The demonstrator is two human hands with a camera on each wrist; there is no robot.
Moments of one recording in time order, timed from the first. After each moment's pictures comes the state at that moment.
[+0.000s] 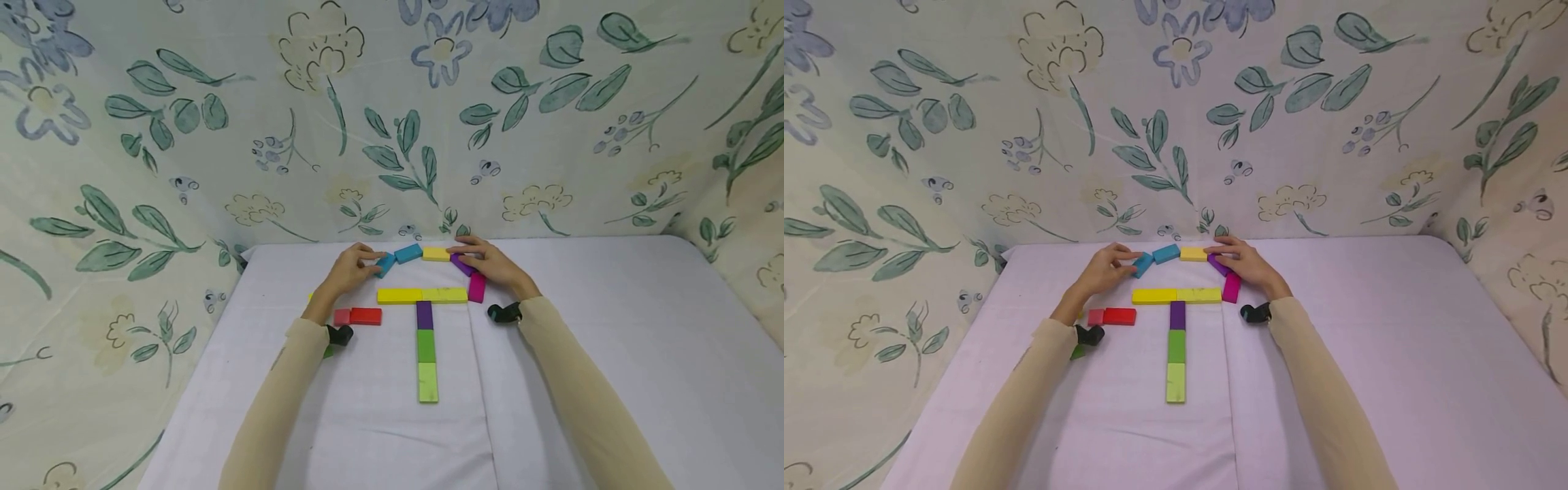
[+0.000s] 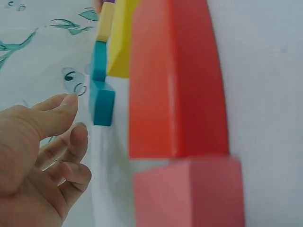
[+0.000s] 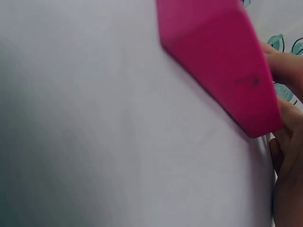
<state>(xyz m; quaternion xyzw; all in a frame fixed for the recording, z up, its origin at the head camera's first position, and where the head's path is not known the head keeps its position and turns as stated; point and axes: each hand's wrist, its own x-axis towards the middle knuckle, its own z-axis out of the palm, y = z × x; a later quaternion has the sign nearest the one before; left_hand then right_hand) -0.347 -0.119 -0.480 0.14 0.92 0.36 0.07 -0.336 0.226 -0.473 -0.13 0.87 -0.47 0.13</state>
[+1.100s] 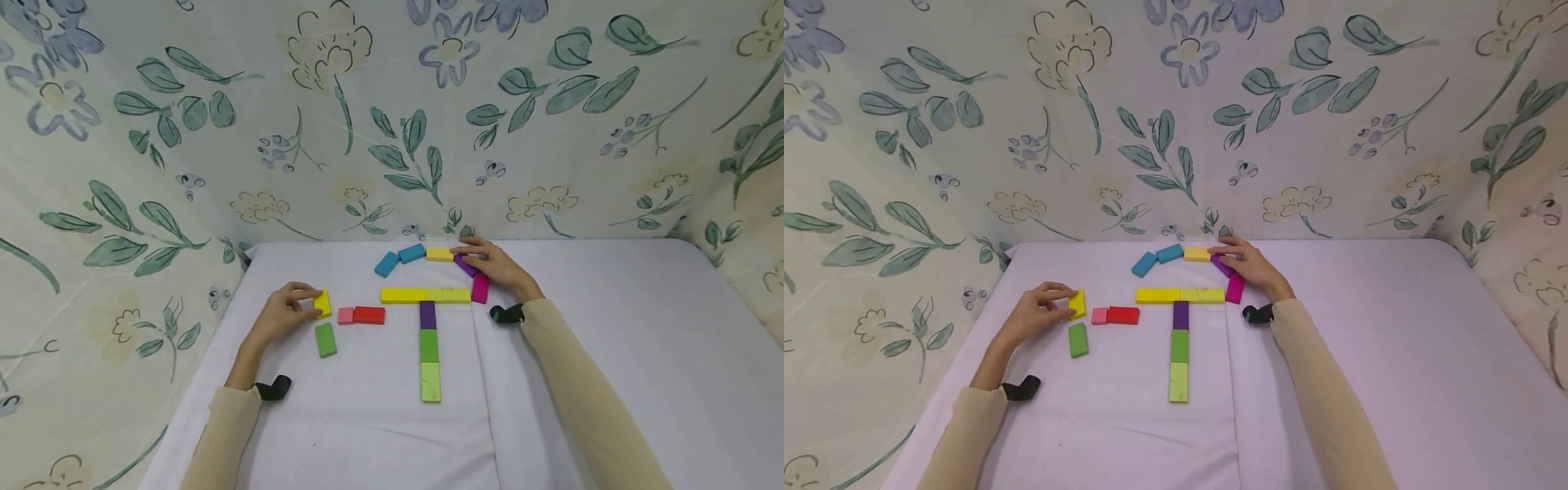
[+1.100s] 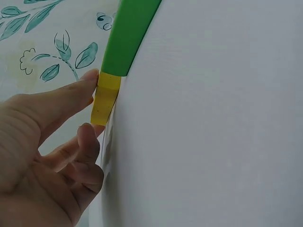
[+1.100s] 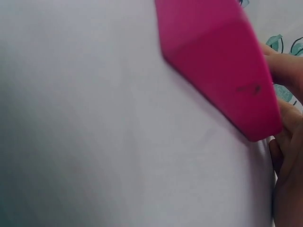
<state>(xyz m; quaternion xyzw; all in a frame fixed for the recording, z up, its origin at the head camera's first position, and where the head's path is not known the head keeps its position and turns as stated) -0.261 -0.251 -0.497 0.09 0.92 0.39 0.03 -0.336 0.224 -0.471 -0.13 0.86 -0.47 0.13</state>
